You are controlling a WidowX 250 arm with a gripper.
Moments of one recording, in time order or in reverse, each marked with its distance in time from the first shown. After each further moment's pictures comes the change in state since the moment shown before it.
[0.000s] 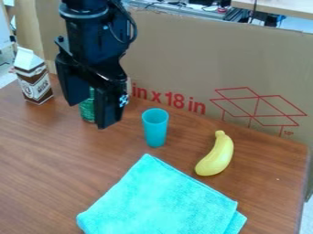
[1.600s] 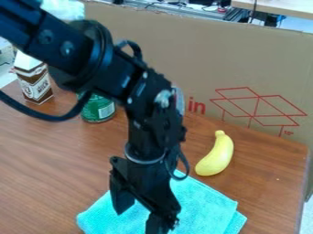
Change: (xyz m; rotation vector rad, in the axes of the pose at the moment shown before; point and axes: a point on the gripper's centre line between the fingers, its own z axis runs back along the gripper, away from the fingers) arm -0.003 -0.083 -0.117 -0.065 0.066 -0.016
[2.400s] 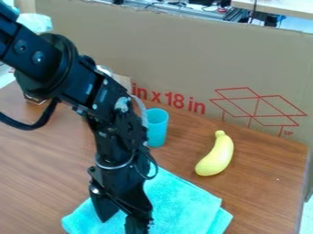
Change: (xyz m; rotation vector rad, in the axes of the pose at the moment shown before) arm -0.014 0.029 -0.022 -0.091 -0.004 0.064
